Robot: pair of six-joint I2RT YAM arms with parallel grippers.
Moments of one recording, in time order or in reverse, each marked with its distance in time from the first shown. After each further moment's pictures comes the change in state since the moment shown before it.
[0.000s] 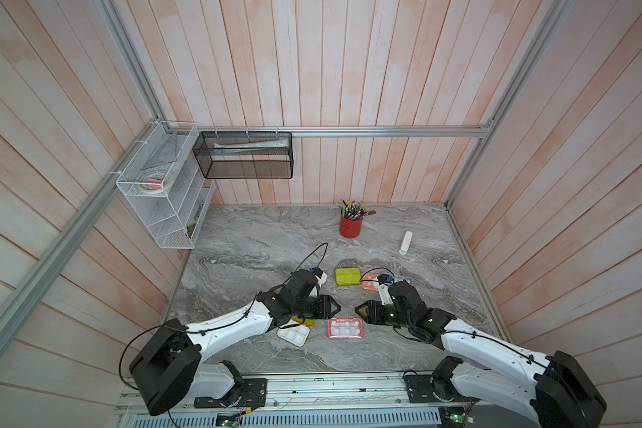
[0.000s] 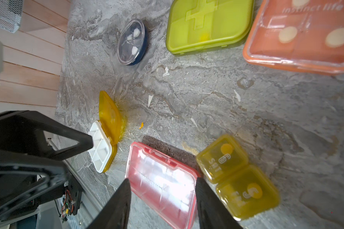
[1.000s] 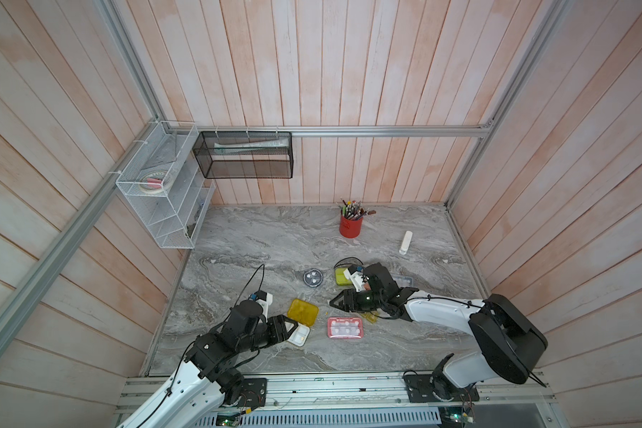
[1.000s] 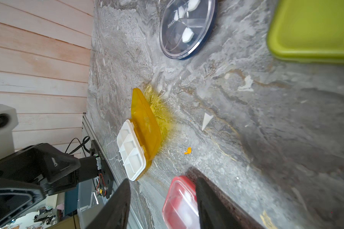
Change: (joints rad) left arm 0.152 -0.796 -0.297 -0.489 -0.071 -0.230; right arm 0.006 0.465 0.221 0.232 -0.315 -0.009
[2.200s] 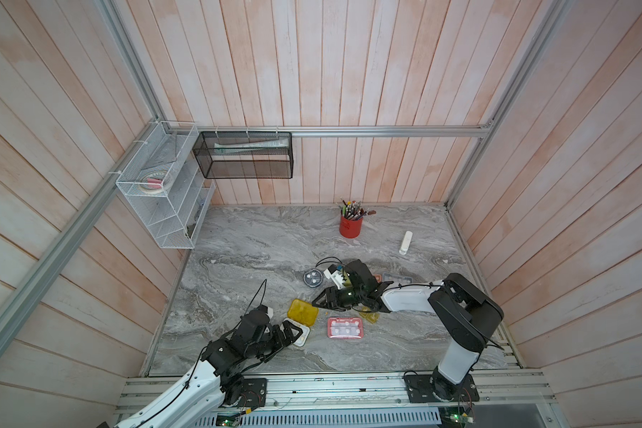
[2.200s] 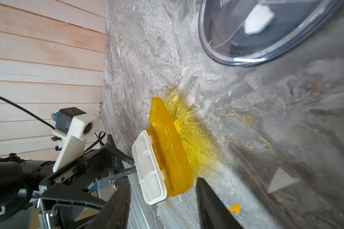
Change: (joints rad) left arm 0.000 0.068 -0.242 0.257 0.043 -0.145; right arm 0.059 0.265 0.150 0.138 -0.122 0.064
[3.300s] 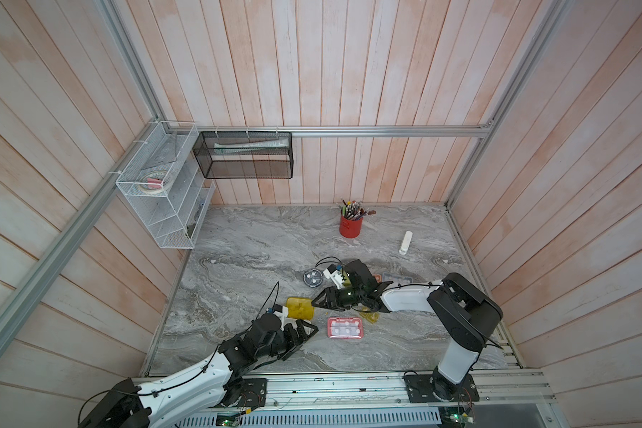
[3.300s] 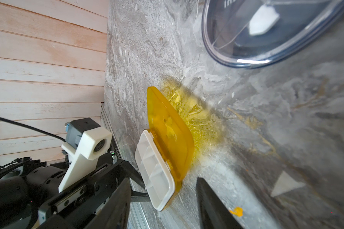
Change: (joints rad) left arm -0.169 0.247 -0.074 0.504 -0.028 -0.195; right arm 0.000 0.006 0.000 0.014 -0.004 0.001
